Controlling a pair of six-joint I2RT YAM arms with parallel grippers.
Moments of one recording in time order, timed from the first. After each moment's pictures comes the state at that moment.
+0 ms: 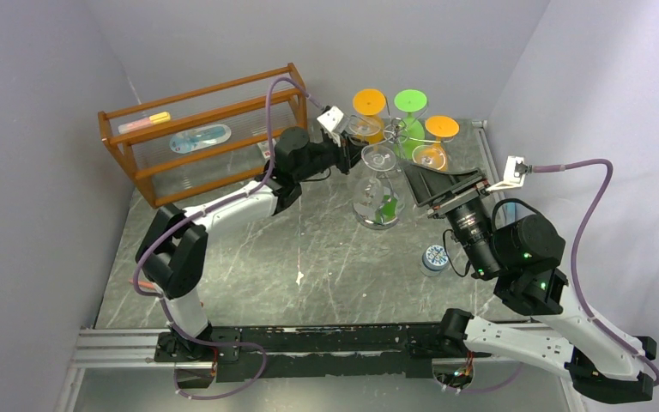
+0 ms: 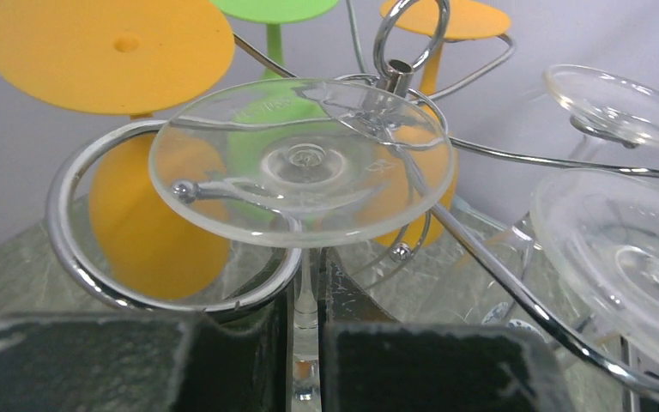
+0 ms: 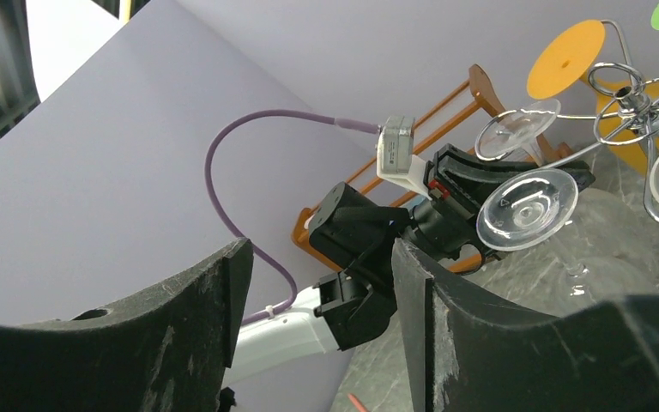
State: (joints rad) left arm -0.71 1.77 1.30 0.55 0.37 -0.20; right arm 1.04 0.65 1.08 -0.11 0.60 0.71
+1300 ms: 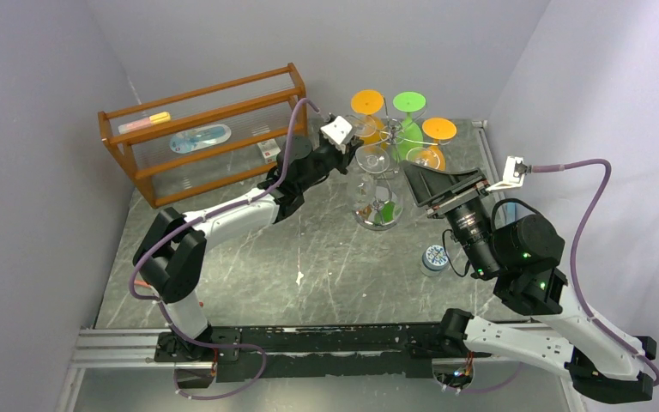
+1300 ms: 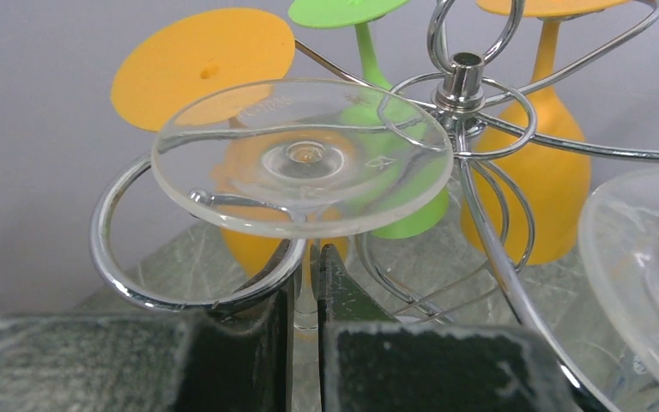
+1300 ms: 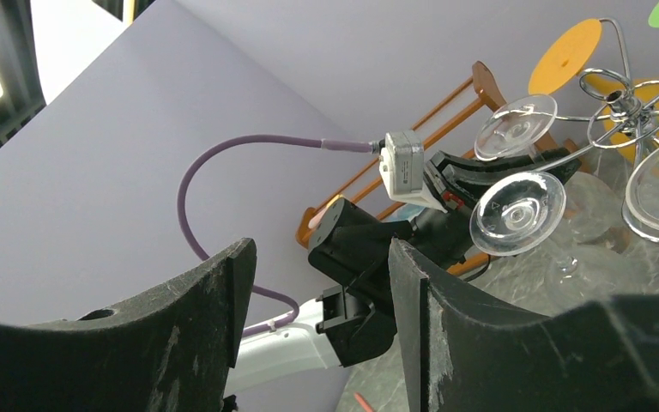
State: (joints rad) left arm -0.75 1.74 1.24 0.60 0.09 0.06; right arm 1.04 0.65 1.07 -0.11 0.60 0.73
